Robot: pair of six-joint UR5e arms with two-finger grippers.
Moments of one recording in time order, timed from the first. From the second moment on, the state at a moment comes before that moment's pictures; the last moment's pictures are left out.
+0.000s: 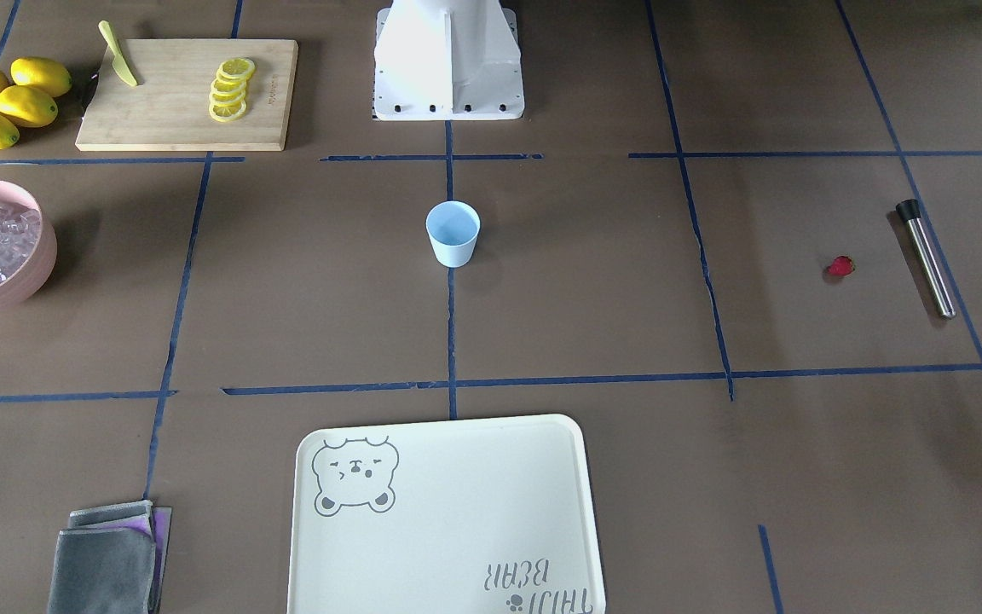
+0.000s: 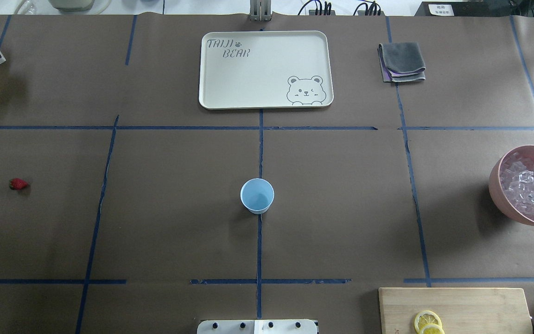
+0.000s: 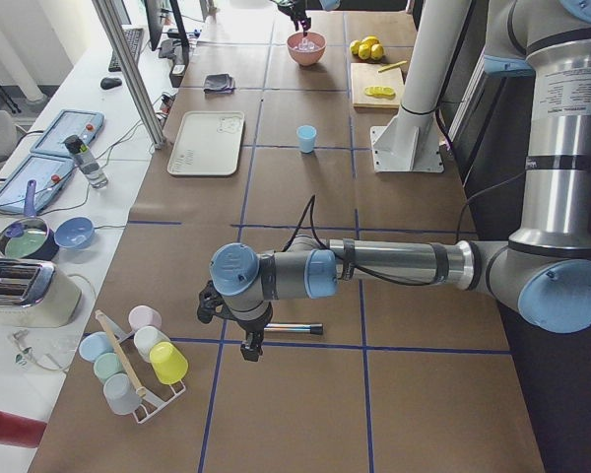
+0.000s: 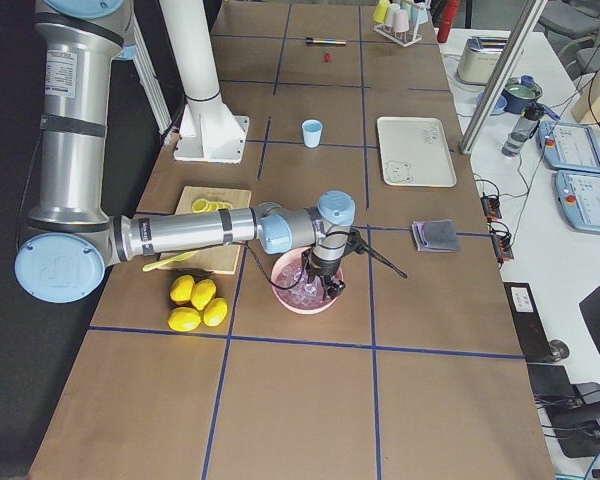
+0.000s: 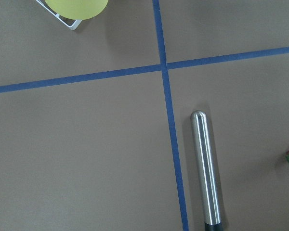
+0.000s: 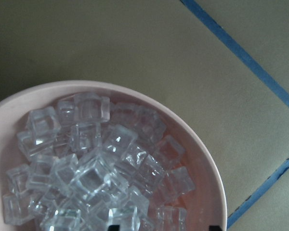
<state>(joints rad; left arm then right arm) -1.60 -1.56 -1.61 -1.46 -2.39 0.23 1.19 -1.68 1.78 -1.46 2.22 -0.30</state>
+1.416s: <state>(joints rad) -1.60 -1.56 -1.62 -1.46 -2.39 0.23 1.17 -1.69 1.78 -1.46 2.28 -0.29</state>
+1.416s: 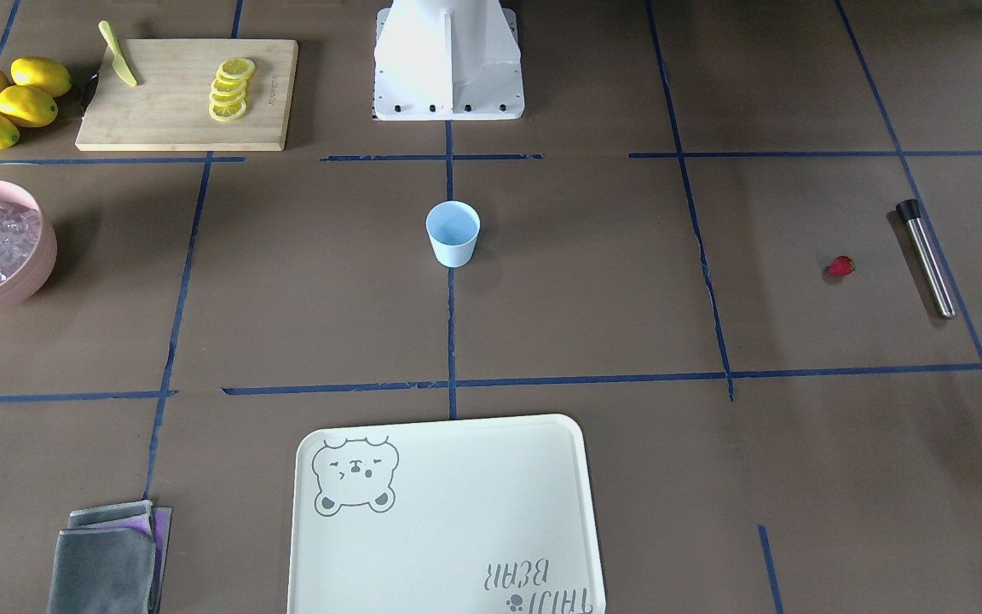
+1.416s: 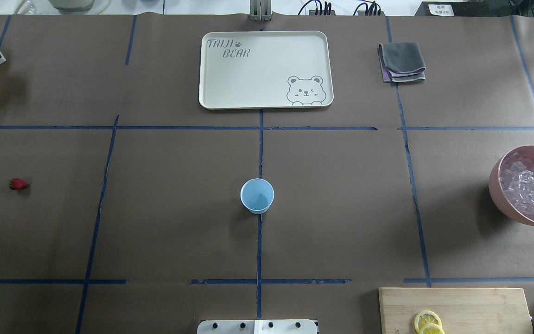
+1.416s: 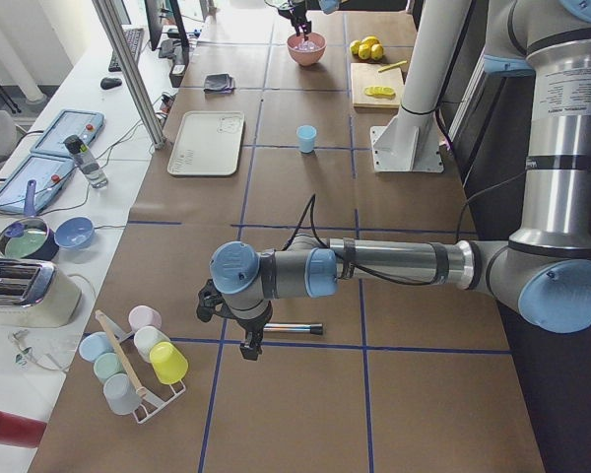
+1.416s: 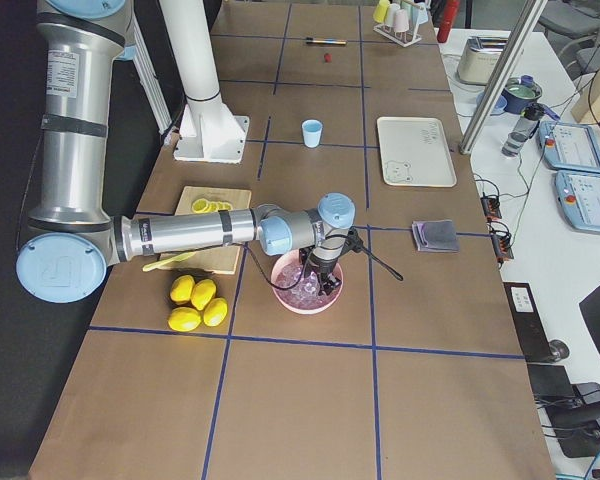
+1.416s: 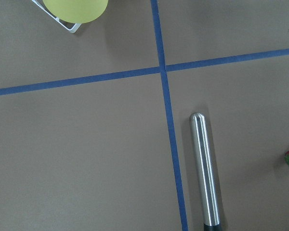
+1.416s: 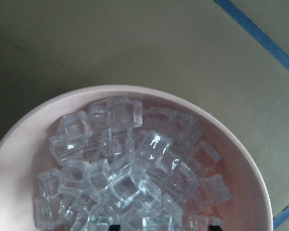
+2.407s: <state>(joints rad) -1.60 -1.55 -1.62 -1.46 -2.39 0.23 1.17 -1.69 1.75 -1.46 2.28 -0.29</state>
